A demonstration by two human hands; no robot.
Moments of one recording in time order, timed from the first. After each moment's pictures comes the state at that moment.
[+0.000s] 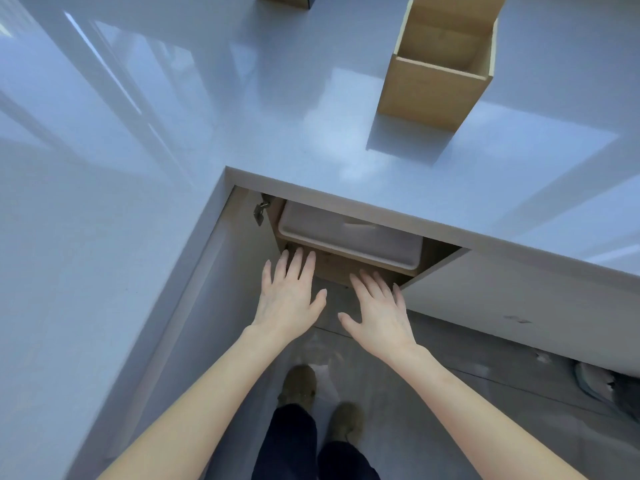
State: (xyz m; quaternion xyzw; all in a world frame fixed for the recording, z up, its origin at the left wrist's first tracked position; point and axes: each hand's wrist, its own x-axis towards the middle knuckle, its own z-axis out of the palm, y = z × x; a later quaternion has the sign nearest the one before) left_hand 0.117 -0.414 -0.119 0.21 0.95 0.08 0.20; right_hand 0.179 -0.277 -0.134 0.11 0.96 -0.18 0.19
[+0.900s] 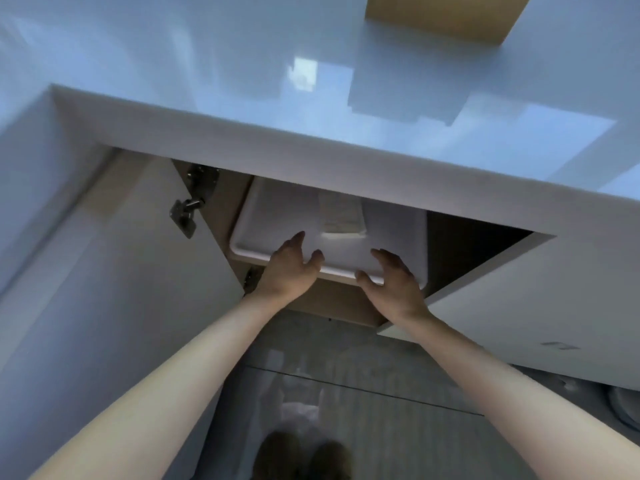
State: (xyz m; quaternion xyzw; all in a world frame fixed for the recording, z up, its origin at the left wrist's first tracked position) left_hand 0.015 -0.338 -0.271 0.13 0.89 0.34 0.27; right_hand 0.094 -0.196 -0.289 0.23 0.92 -0.31 0.09
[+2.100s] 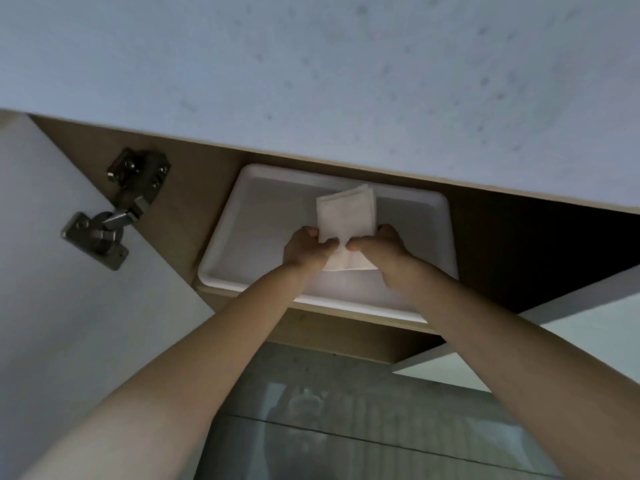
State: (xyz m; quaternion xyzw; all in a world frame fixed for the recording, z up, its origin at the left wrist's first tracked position) left_hand -0.075 -0.266 -0.369 -0.01 0.83 0.49 0.26; right_hand -0.031 -0.161 -0.356 0.40 0.71 -0.58 0.05
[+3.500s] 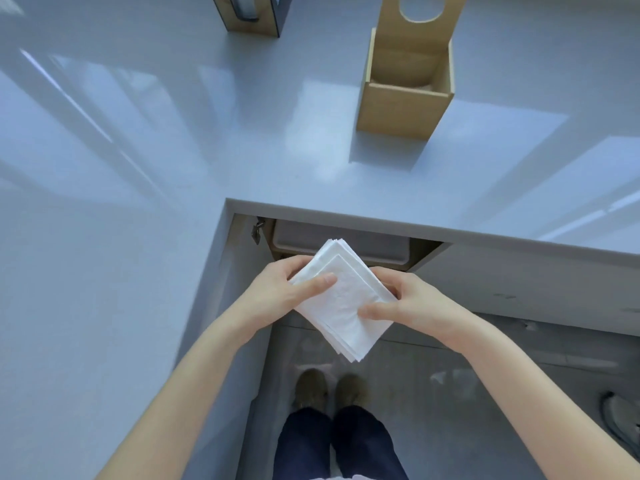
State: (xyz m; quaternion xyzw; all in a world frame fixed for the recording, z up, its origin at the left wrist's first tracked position) left_hand 0.087 -0.447 -0.019 0.10 0.74 0.52 0.42; right_hand 0.174 -0.265 -0.007 0.19 0.75 -0.57 0.28
